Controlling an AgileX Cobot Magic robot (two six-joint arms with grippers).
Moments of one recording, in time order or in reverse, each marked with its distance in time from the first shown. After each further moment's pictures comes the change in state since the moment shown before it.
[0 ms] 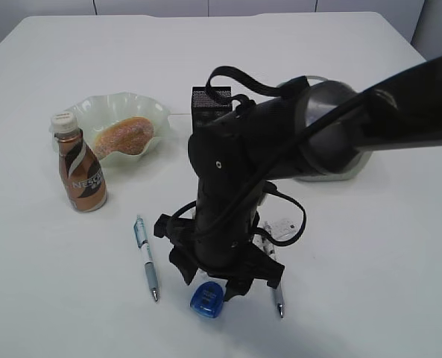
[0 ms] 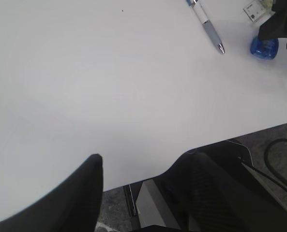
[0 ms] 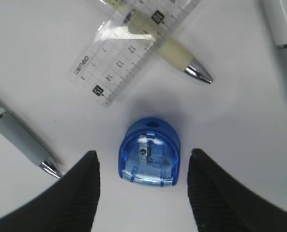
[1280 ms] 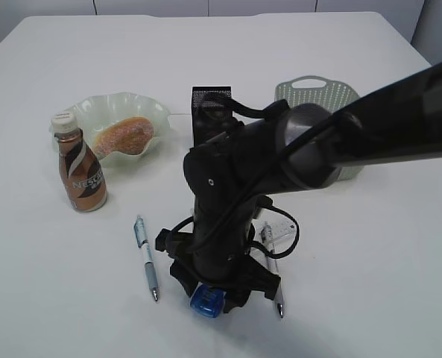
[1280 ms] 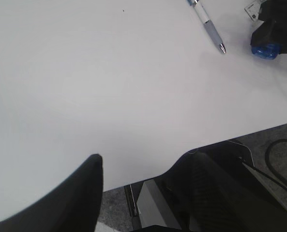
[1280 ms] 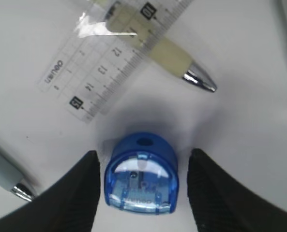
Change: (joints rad) left arm 0.000 0.000 0.000 0.004 0.000 0.000; right arm 0.000 0.066 -0.012 0.005 -0.014 0.000
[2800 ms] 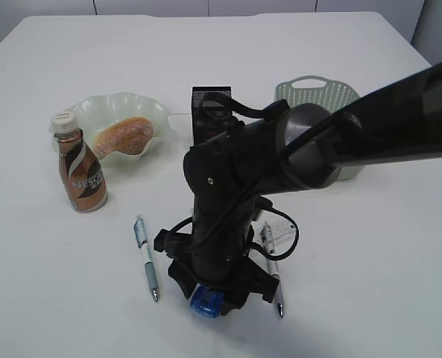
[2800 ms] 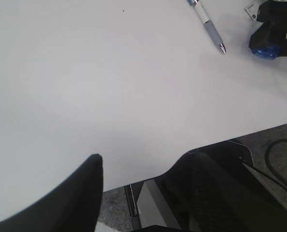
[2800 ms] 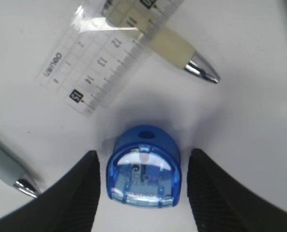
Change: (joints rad) left arm 0.000 0.000 0.000 0.000 0.000 0.000; right arm 0.000 0.000 0.000 0.030 -0.001 0.000
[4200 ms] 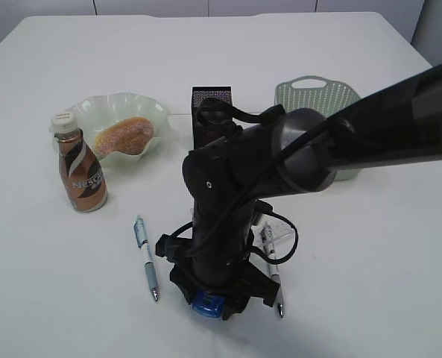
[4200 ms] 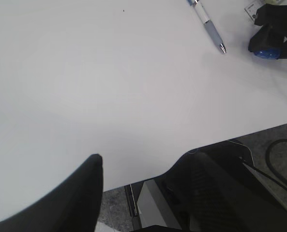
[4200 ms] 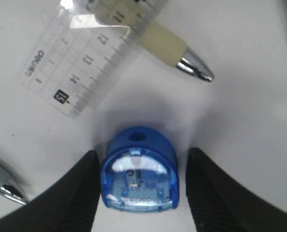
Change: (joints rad) left arm 0.000 0.000 0.000 0.000 0.000 0.000; right arm 0.000 0.019 -0.002 0.006 0.011 -0.002
